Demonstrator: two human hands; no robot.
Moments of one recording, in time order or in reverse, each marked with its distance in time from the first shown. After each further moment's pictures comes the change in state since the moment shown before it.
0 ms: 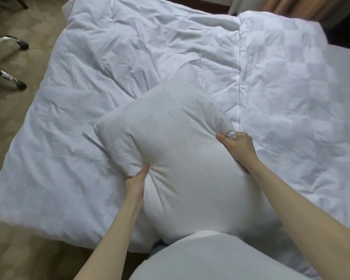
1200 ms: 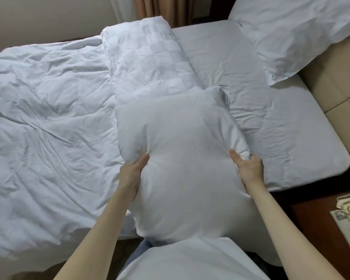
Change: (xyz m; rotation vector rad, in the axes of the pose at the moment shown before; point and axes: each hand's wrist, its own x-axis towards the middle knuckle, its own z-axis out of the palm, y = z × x) left_hand -0.308 -0.253 0.228 0.371 -0.450 0.331; right_hand -0.260 0.433 -0.280 0.549 0.544 0.394
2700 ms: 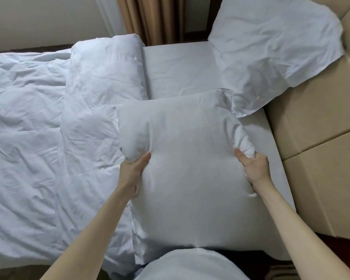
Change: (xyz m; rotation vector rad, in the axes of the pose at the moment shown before) left_hand -0.003 0.019 0.381 -0.079 0.087 0.059; right_hand 0.347 -0.031 -0.219 0.029 -0.220 -0.123
